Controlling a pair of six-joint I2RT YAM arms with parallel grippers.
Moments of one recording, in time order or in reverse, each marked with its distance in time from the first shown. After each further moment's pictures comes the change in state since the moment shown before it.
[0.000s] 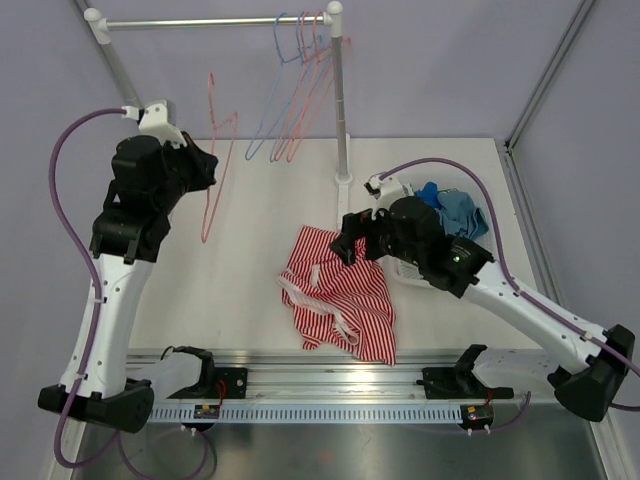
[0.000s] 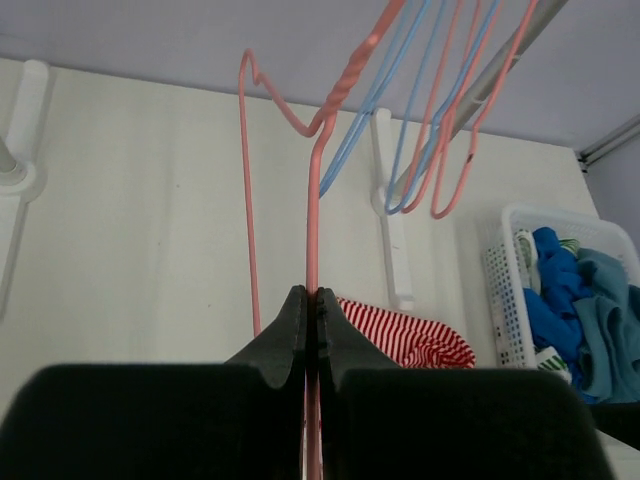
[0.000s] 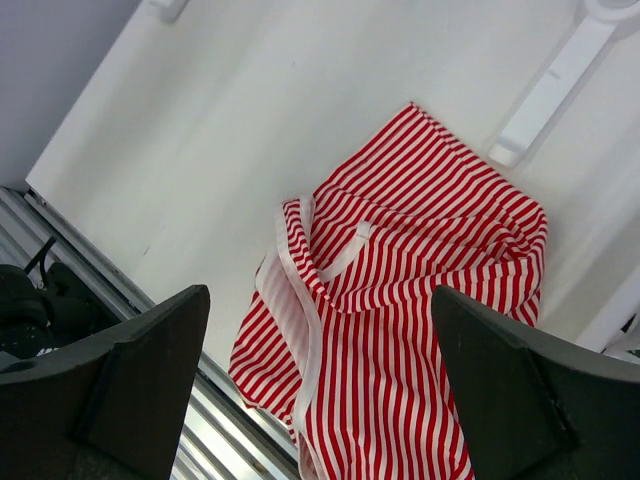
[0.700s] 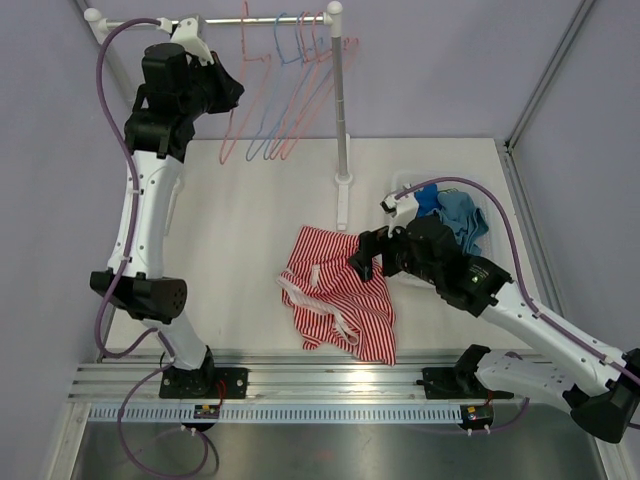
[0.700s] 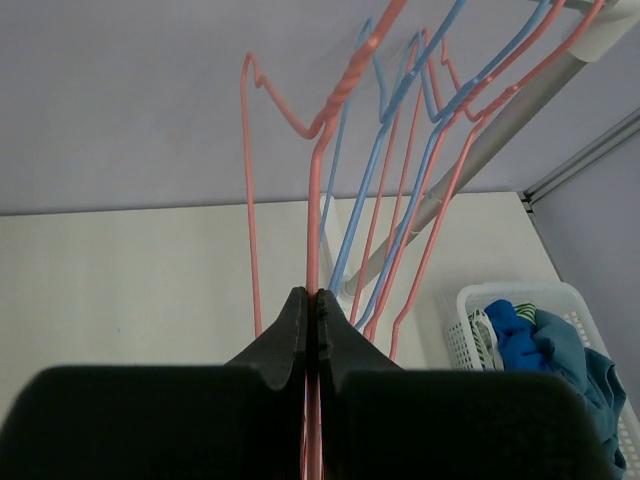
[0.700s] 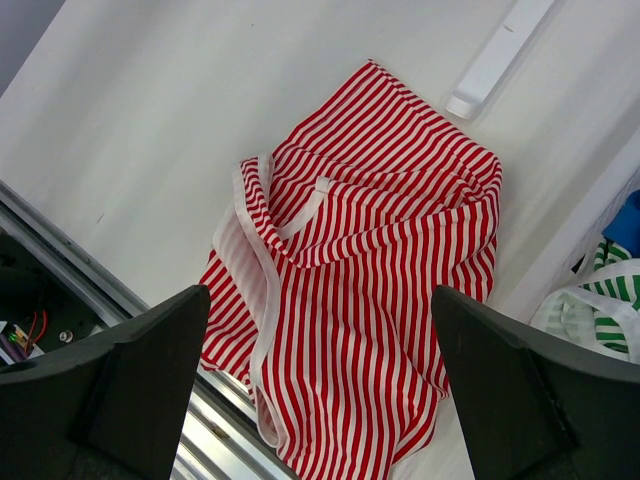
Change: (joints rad) left arm 0.039 0.633 0.752 -0.058 0.179 0.033; right arm 0.000 -0.189 -0.137 -0.043 0.052 -0.042
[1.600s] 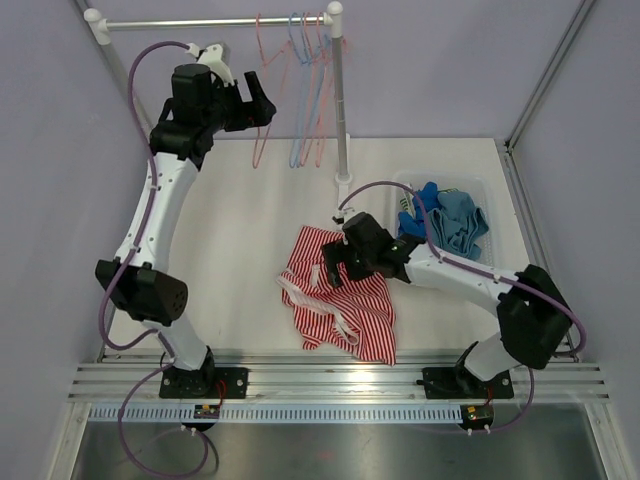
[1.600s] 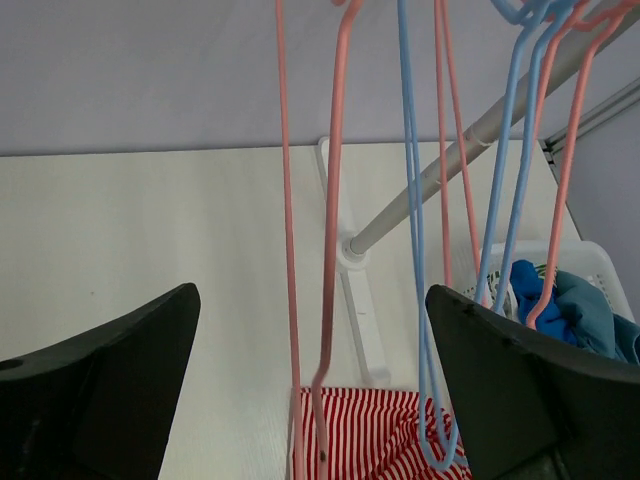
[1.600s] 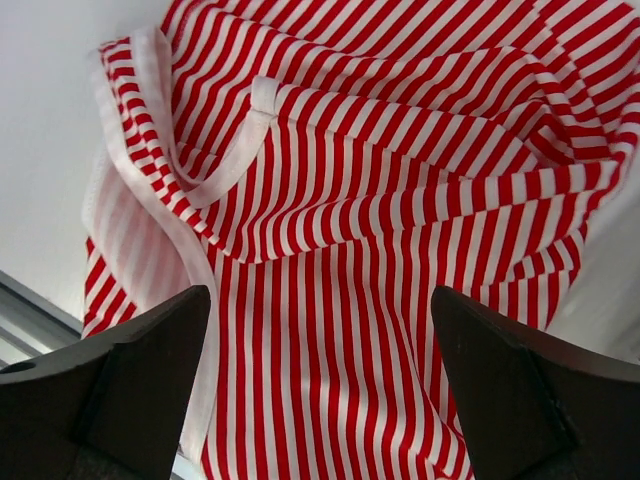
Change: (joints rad) left arm -0.035 0.031 -0.192 0.117 0.012 -0.006; right arm 0.000 0.507 0.048 0.030 -0.062 0.043
